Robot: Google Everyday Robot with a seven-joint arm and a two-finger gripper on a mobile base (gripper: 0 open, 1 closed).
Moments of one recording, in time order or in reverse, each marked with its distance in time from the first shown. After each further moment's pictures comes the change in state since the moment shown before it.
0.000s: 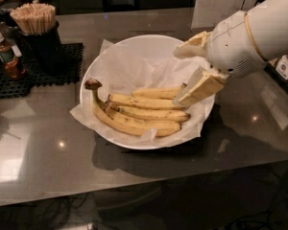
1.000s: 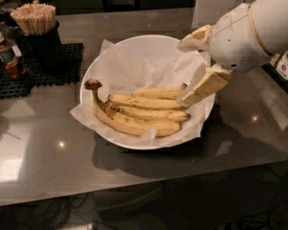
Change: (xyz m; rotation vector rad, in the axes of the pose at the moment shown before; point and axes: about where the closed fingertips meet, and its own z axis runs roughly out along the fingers) arm -0.002 -0.005 -0.011 0.028 0.045 -0.030
